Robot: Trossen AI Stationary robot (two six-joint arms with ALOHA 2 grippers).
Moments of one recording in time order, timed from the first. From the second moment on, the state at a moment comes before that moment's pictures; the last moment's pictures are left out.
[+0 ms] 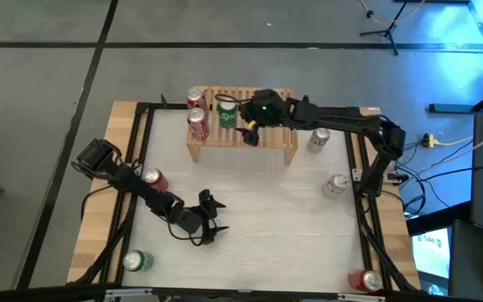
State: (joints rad) left arm -0.50 1.72 0.61 0.47 -0.54 -0.46; right arm -0.33 1.77 1.51 -0.34 0.04 -0.28
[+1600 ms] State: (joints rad) left arm -0.50 1.72 0.61 0.46 -0.54 -0.46; right arm -0.33 1.77 1.51 -0.10 -0.01 -0.27
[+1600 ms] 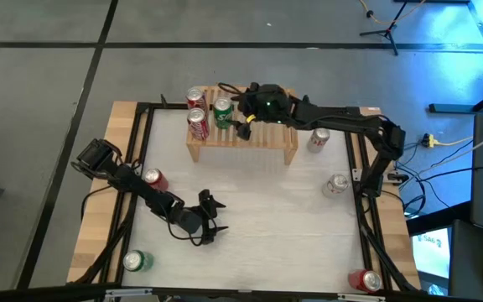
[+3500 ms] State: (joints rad) left arm -0.52 1.67 1.18 -0.60 -0.47 -0.59; right arm 0.32 1.59 1.46 -0.73 -0.09 -0.24
